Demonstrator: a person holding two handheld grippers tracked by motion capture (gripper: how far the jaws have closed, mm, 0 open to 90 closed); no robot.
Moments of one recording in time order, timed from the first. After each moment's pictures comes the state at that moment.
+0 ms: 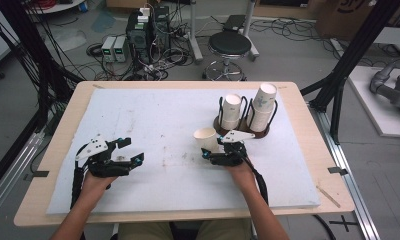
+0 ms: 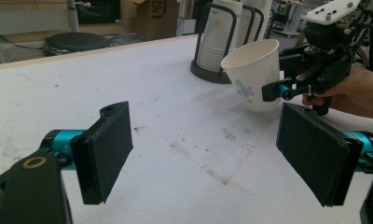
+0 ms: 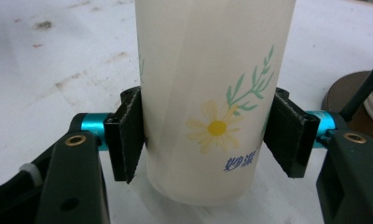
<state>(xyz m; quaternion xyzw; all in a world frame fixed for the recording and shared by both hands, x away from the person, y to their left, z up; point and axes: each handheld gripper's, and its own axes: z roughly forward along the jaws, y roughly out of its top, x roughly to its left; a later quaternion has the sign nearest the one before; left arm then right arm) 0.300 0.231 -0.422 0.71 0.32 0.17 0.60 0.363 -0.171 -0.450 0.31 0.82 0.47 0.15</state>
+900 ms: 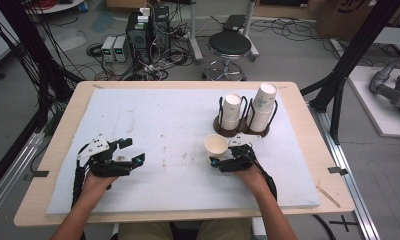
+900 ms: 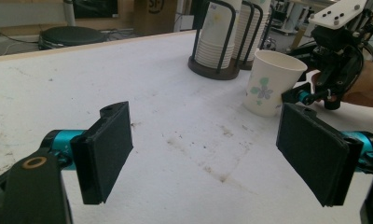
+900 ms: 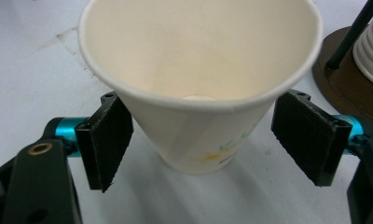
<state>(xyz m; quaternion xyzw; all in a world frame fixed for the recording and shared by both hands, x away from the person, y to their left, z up) 0.302 0.230 -0.423 0.71 0.32 0.16 0.60 0.352 -0.196 -0.448 0.30 0.84 0.43 0.13</state>
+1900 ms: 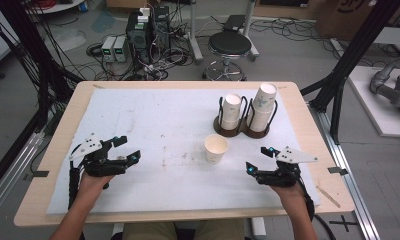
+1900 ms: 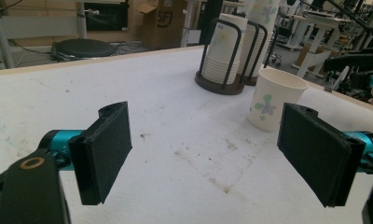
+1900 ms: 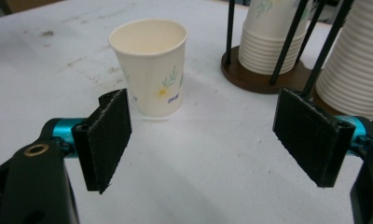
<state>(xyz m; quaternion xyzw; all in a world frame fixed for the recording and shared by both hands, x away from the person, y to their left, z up) 0.295 0.237 -0.416 0.69 0.33 0.18 0.62 0.280 -0.290 -0.412 0.35 0.77 0.50 0.20</state>
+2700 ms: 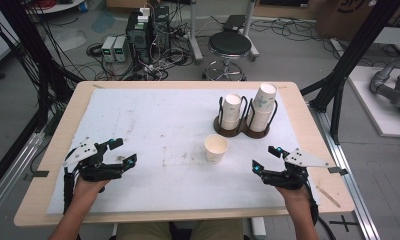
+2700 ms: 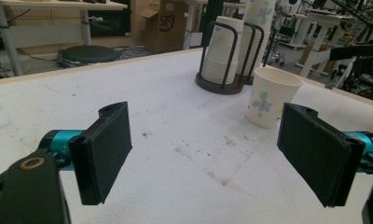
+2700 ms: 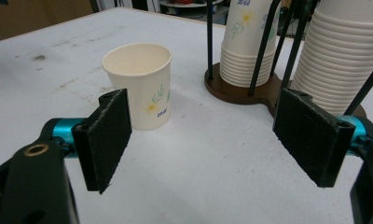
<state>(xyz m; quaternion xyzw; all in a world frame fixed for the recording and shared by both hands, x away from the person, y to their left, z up) 0.283 0.243 -0.413 0.69 0.33 0.19 0.62 0.269 -0.300 -0.406 0.37 0.74 0.51 0.23</state>
